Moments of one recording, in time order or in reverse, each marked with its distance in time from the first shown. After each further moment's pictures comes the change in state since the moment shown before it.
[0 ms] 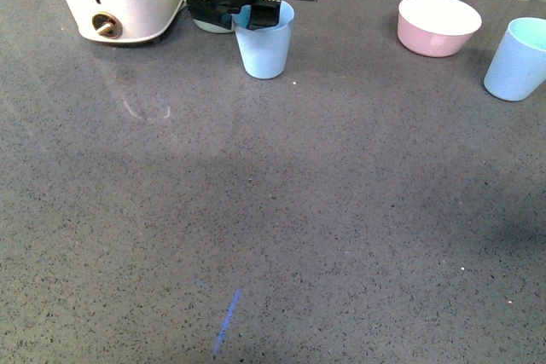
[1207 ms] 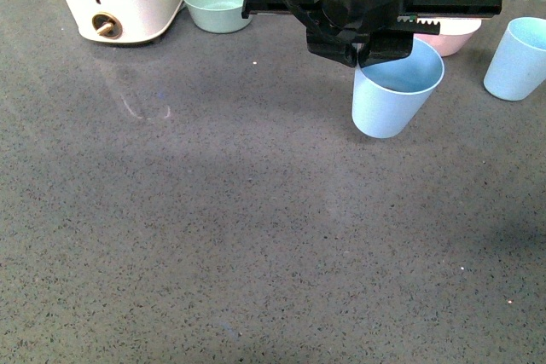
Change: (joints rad) left arm -0.246 -0.240 -0.266 -0.008 0.145 -0.151; right arm 0.000 0.000 0.000 0.000 0.000 0.000
